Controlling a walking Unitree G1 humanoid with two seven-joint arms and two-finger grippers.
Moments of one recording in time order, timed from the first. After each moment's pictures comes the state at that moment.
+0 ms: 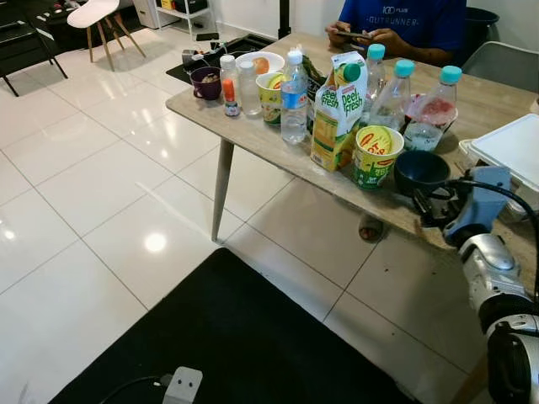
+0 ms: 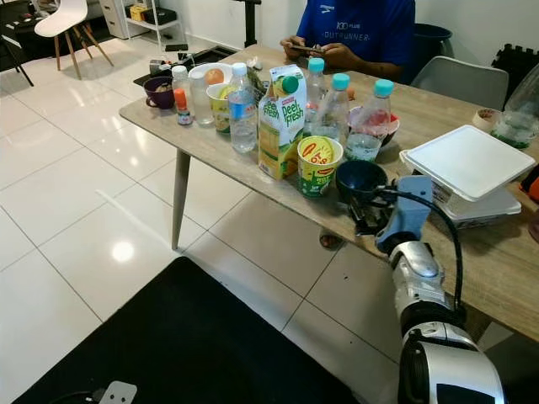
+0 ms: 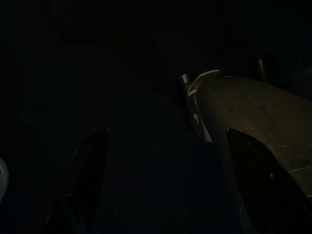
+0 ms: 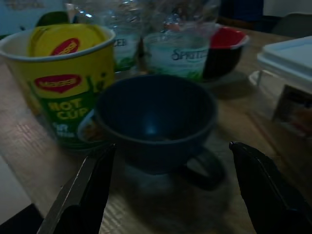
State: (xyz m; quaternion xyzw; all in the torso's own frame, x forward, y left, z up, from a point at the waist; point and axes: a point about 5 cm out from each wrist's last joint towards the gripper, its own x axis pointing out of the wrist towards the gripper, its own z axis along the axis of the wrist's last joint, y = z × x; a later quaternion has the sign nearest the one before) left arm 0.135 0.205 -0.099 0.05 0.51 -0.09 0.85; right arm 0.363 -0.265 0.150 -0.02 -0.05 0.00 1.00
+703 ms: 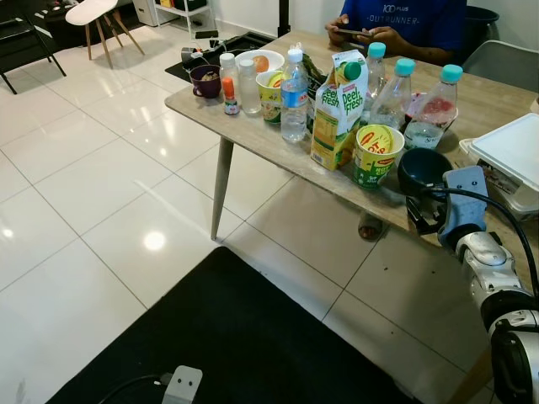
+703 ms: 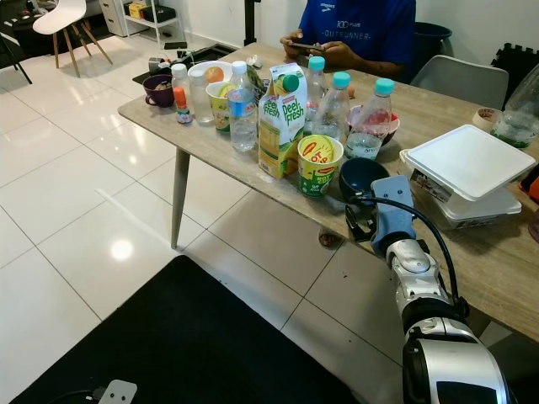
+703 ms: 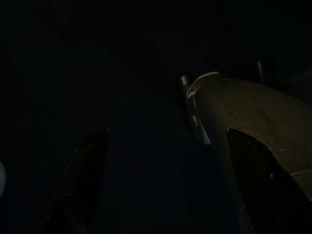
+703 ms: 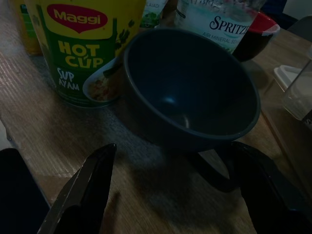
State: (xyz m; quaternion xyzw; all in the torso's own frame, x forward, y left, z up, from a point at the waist) left arm 0.131 0.206 -0.100 0.05 0.51 -0.09 0.85; right arm 0.369 -0.256 0.144 -0.14 0.01 0.02 0.99
